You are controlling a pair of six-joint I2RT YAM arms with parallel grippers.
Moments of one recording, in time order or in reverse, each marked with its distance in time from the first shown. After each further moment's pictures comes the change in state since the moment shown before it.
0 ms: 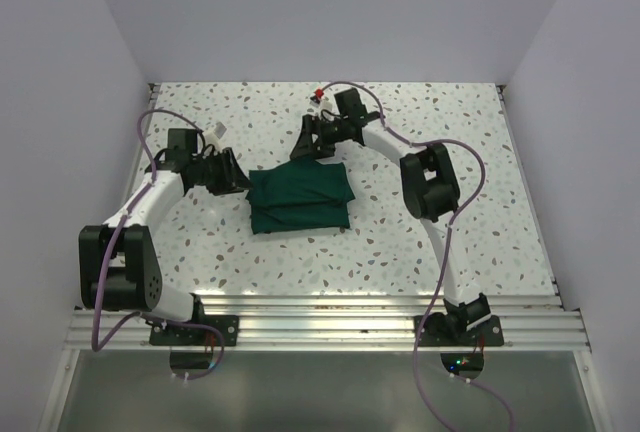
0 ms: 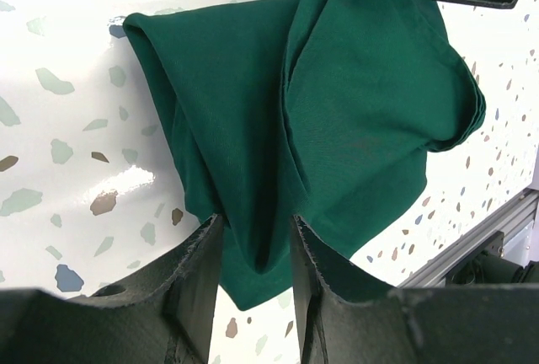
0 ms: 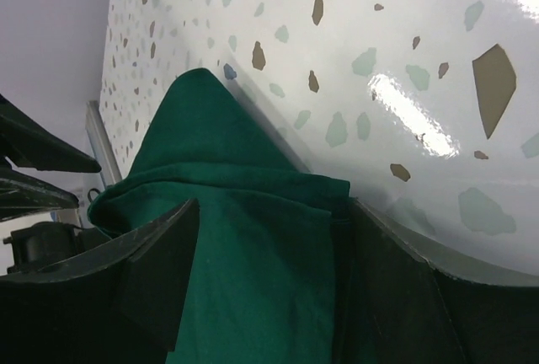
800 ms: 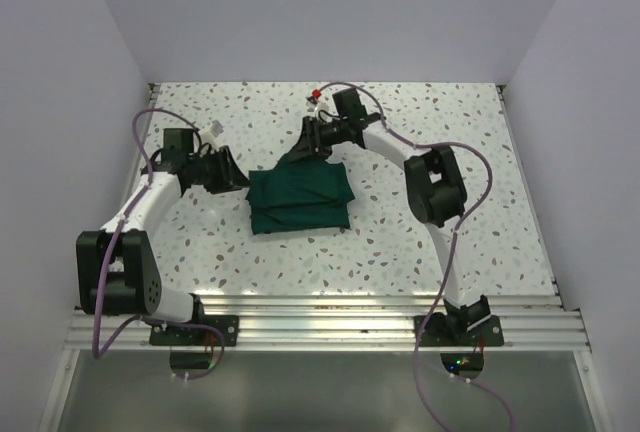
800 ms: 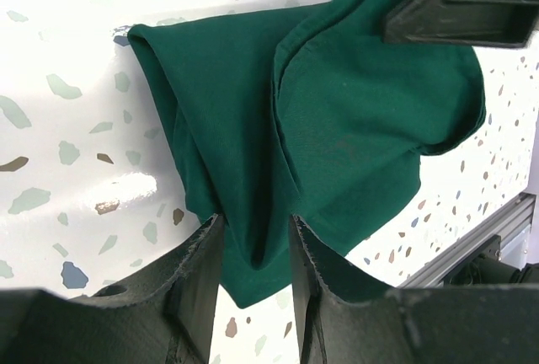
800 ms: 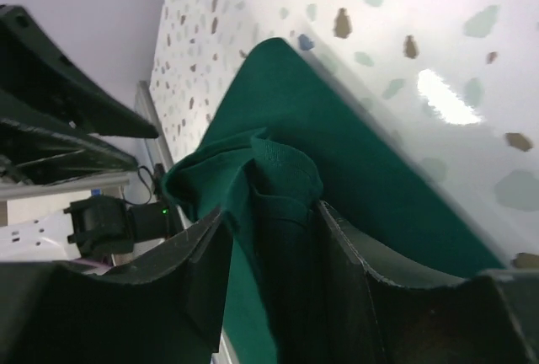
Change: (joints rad) left arm 0.016 -0.026 0.000 0.000 0.008 0.001; right arm 0.026 -0.088 -0.109 0.045 -0.074 0.079
